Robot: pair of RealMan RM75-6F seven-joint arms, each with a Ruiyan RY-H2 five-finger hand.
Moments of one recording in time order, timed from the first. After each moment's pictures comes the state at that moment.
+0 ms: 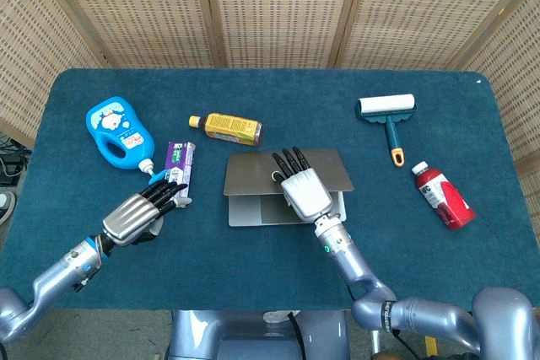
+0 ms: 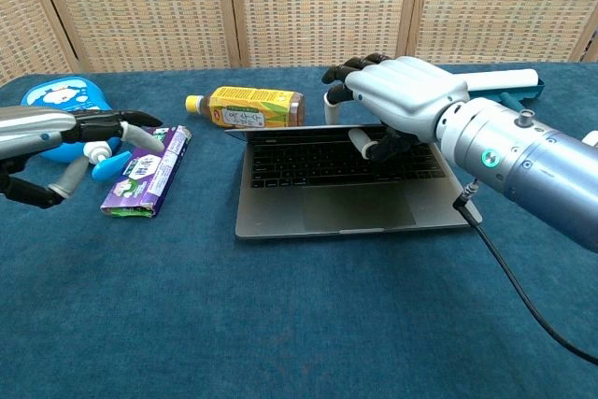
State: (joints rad) left arm -0.58 -1.32 0.02 -1.35 1.82 1.07 -0.27; right arm 0.76 -1.76 0.26 -1.39 -1.25 1.07 -0.62
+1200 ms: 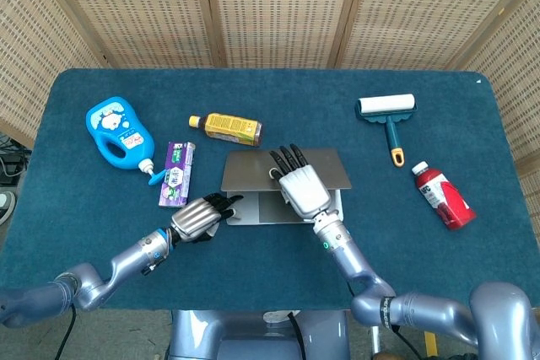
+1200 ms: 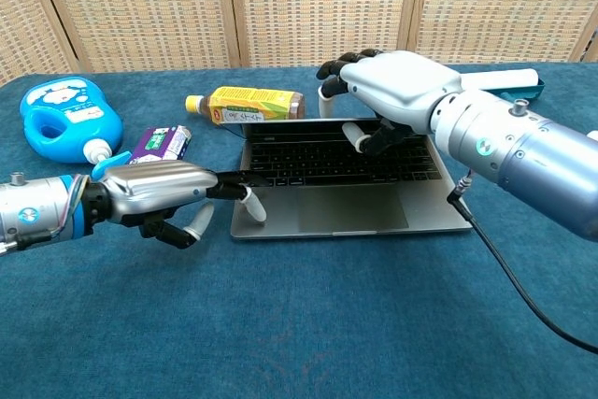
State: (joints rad) left arm -0.80 -1.63 0.02 -1.17 1.68 0.85 -0.22; right arm 0.80 -1.74 0.25 -1.38 -1.23 1.07 -0.57
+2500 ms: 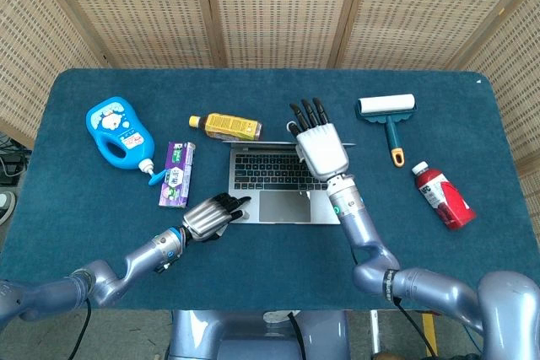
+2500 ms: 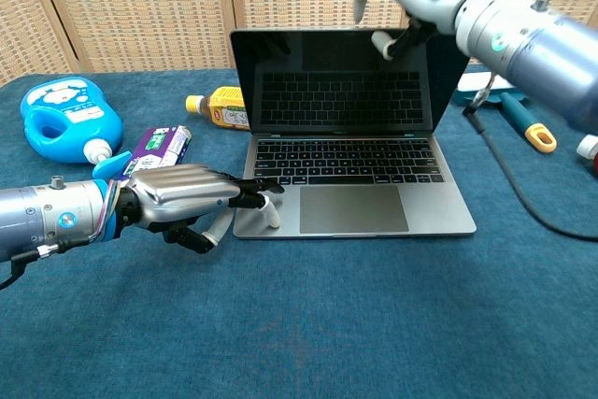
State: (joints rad) left arm -0.85 -1.66 0.03 -1.19 1.55 0.74 -0.03; right arm 0.88 -1.67 0.38 -1.27 -1.17 1.11 -0.56
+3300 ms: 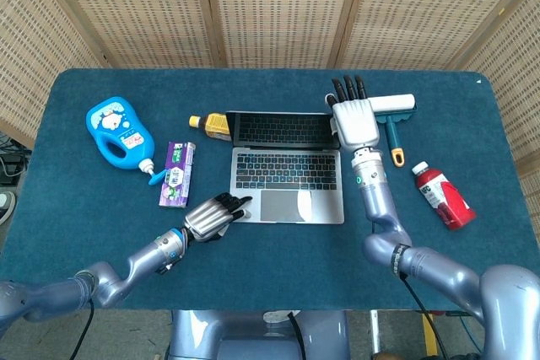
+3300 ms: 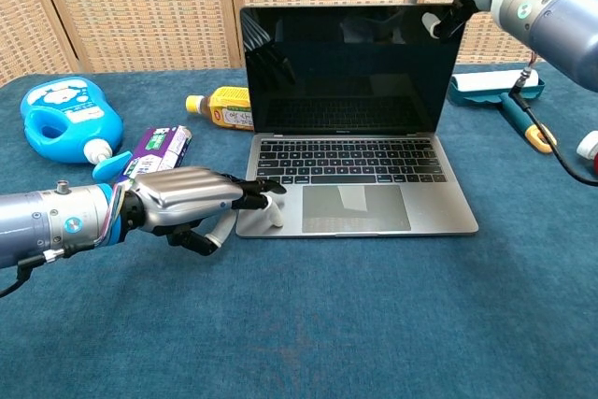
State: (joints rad) left arm -0.85 -1.68 0.03 -1.19 1.52 0.74 0.00; right arm 0.93 -1.66 0.42 -1.08 -1.00 1.02 -0.54
